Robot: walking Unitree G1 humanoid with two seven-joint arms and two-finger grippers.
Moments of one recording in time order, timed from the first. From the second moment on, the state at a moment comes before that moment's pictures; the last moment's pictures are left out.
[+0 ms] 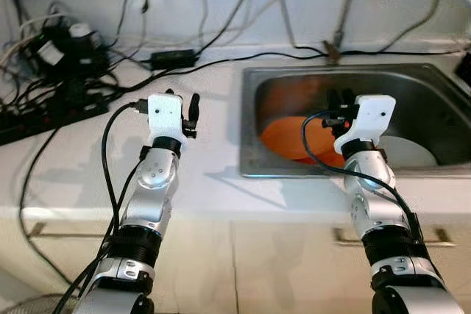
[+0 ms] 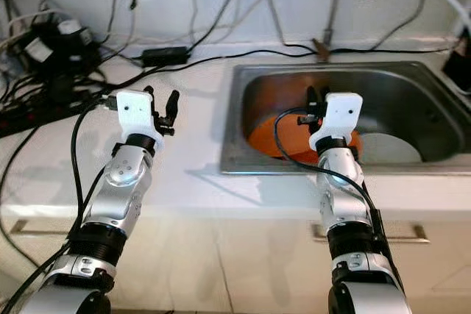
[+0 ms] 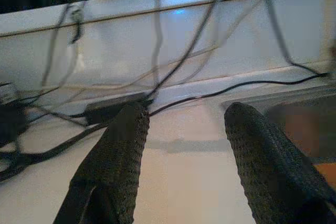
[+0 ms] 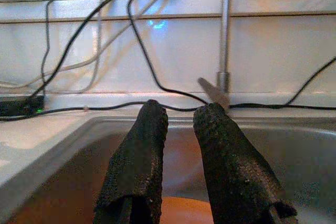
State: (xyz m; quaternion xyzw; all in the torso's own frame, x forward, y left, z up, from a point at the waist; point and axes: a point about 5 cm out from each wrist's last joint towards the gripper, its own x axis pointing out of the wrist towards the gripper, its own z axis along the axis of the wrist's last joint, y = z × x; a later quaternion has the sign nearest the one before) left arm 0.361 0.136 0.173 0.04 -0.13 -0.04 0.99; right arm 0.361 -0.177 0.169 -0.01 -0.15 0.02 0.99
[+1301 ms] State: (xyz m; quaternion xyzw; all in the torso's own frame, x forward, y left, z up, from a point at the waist) left arm 0.360 0.135 0.167 0.04 -0.12 -0.03 0.99; right arm 0.358 -0.182 0.157 -0.03 -0.12 0.02 0.99
